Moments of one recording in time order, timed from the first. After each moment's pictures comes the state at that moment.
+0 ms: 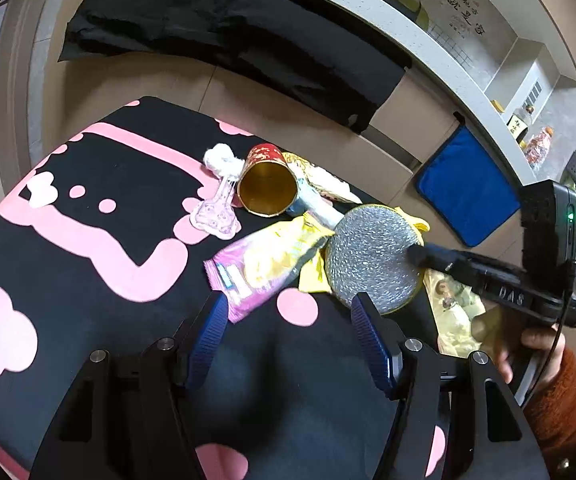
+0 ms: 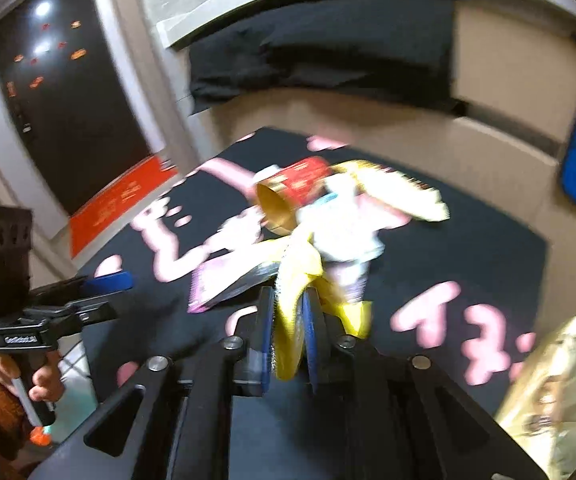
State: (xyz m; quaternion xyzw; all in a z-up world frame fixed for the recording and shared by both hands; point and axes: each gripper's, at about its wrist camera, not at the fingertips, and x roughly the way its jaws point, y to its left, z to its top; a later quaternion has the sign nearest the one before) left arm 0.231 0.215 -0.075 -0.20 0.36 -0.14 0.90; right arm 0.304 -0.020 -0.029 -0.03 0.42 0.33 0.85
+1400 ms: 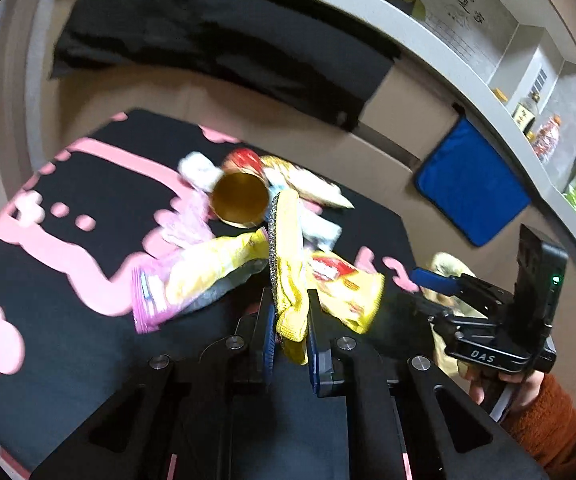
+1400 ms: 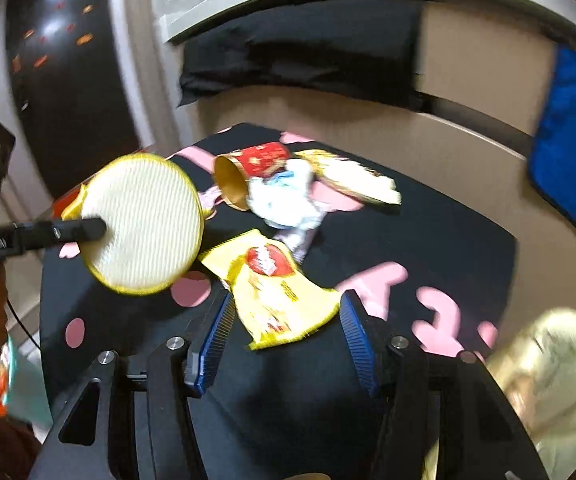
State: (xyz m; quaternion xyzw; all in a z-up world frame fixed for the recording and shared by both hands) left arm 0.246 0.179 -0.056 -0.18 0.35 -0.11 0.91; right arm 0.306 -0.063 -0.058 -0.09 0.37 0.31 0.87
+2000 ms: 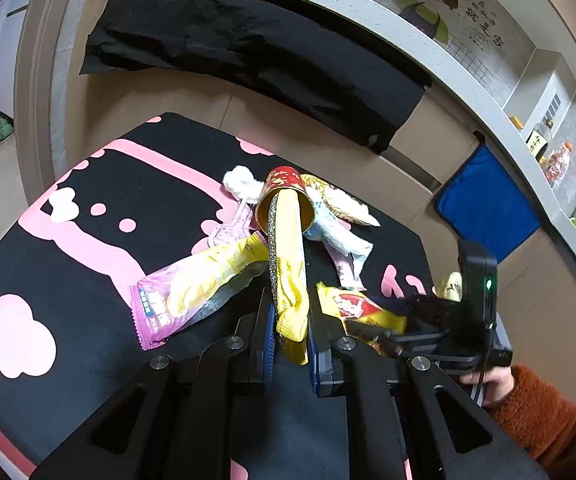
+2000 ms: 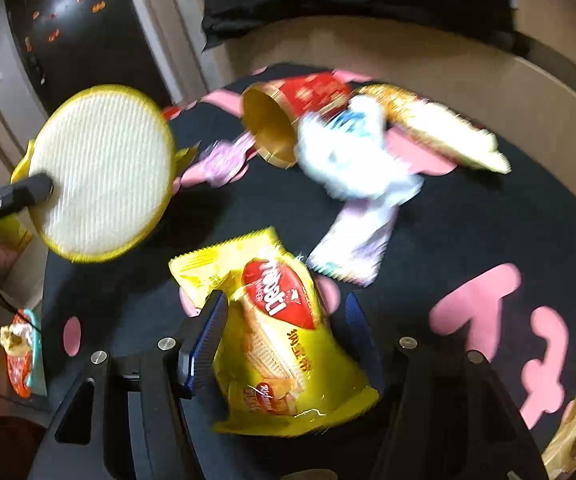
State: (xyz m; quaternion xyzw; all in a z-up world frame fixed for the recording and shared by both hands) left arm 0.239 0.217 -0.061 -0.21 0.34 -0.09 0.91; right arm 0.340 -0.004 -0.113 -0.09 0.46 0.37 0.80
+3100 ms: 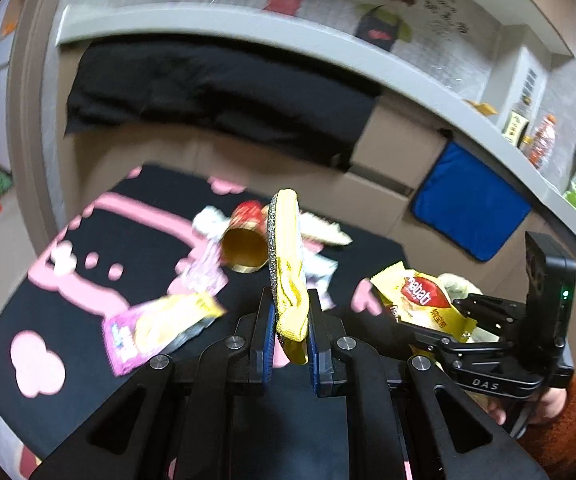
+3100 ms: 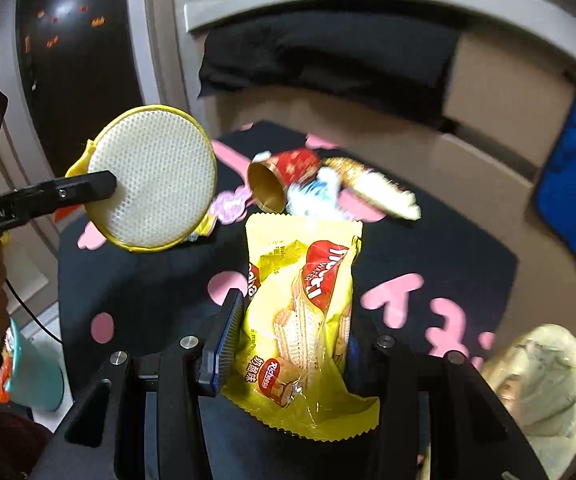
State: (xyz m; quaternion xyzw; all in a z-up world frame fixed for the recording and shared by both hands) left arm 0.219 0.162 -0.008 -0.13 0.29 -0.09 0.94; right arm 0.279 -0.050 -0.024 -0.11 0.37 0.31 0.87
